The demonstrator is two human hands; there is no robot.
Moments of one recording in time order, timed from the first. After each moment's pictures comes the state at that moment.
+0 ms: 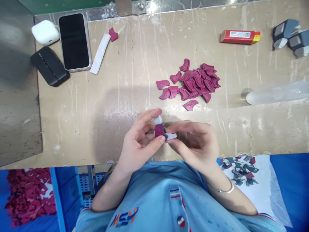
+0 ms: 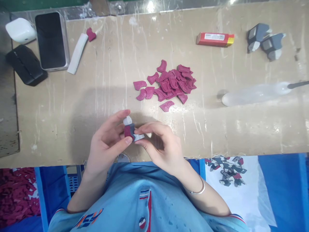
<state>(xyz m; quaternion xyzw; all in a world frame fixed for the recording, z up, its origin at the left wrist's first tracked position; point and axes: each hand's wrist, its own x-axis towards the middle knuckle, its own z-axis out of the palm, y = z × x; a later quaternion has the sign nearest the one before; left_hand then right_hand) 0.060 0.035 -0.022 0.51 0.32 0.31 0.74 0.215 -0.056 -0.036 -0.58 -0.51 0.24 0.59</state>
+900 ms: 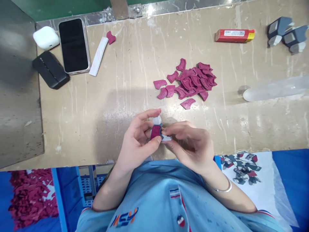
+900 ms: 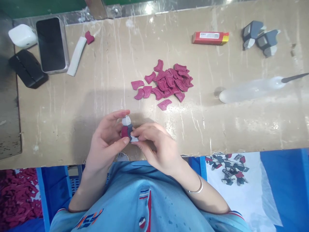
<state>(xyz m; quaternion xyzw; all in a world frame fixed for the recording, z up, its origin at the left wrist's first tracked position) 0.060 0.037 -0.024 0.53 0.30 0.31 0.73 0.214 -0.054 -0.033 -0.55 -0.55 0.22 0.58</state>
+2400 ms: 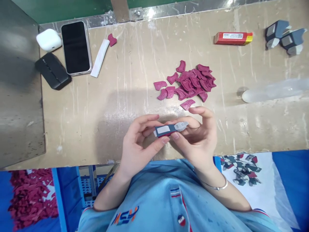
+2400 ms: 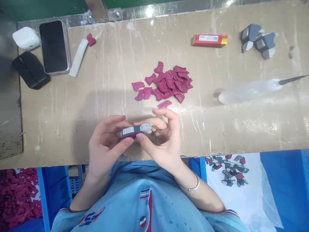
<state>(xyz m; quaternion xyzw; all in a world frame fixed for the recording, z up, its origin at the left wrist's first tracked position) 0.067 0.027 -0.016 0.58 0.32 0.37 0.65 0.201 -0.047 -0.030 -0.53 -0.33 0.35 0.70</state>
